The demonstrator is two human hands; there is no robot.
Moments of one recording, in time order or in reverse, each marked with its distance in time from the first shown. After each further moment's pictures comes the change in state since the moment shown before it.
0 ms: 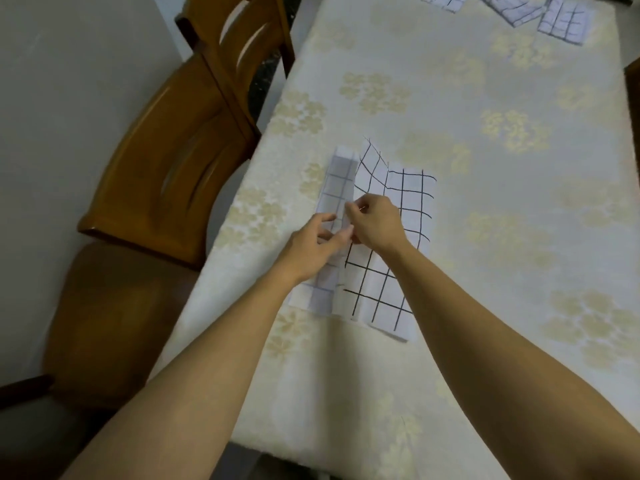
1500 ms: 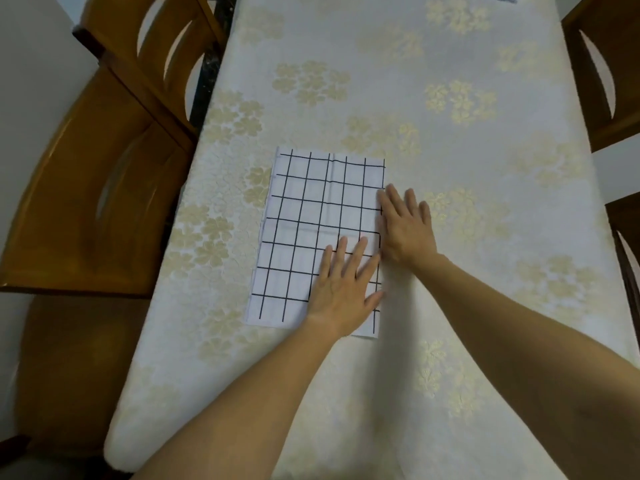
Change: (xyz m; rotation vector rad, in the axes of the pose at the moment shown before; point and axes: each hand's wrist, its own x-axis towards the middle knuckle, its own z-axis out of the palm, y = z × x) left_hand 0.002 -0.019 0.147 1.189 -0.144 0.431; right_hand 0.030 0.161 -0.069 -0.703 0.056 -0.079
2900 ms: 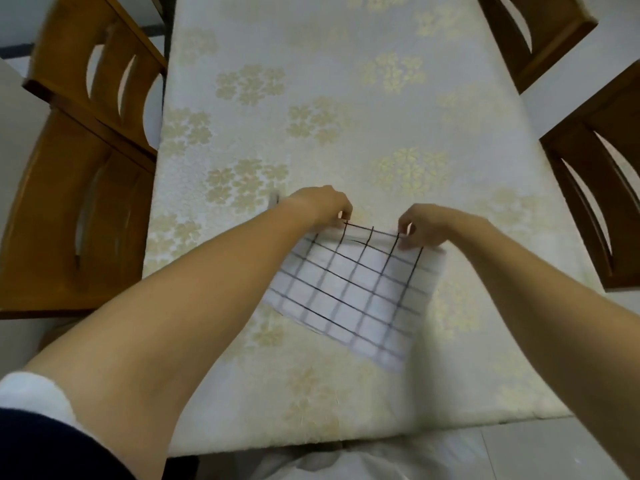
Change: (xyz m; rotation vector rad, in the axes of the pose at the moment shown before) left_hand 0.069 0.016 -0.129 0.125 -0.399 0.270; right_hand -0.097 0.068 -0.078 0.051 -0.509 0.129
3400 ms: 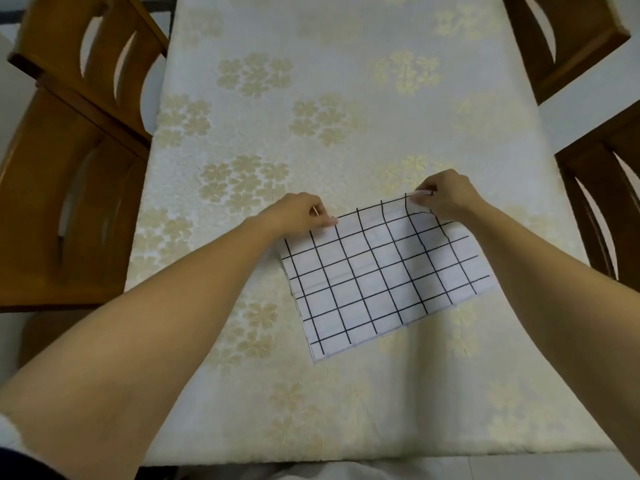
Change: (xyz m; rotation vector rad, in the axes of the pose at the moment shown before) left_hand 0.005 -0.048 0.035 -0.580 0.125 -0.188; right_hand 0.048 0.040 -0.034 0.381 0.439 0.044
